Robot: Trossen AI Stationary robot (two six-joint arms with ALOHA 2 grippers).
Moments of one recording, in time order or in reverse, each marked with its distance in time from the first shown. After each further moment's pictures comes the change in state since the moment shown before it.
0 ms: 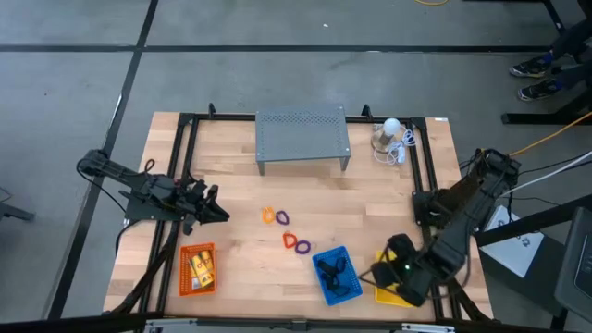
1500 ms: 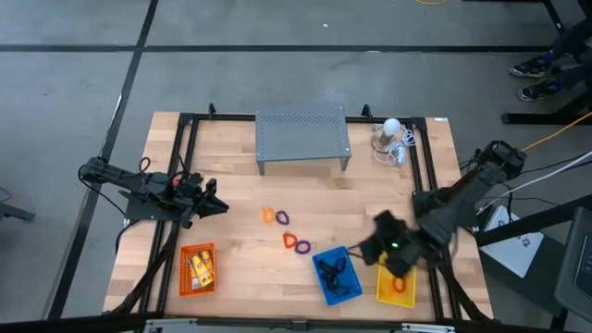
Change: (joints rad) left arm 0.069 -0.117 -0.001 0.002 -0.007 0.000; right arm -0.159 -0.138 -0.225 0.217 0.364 -0.455
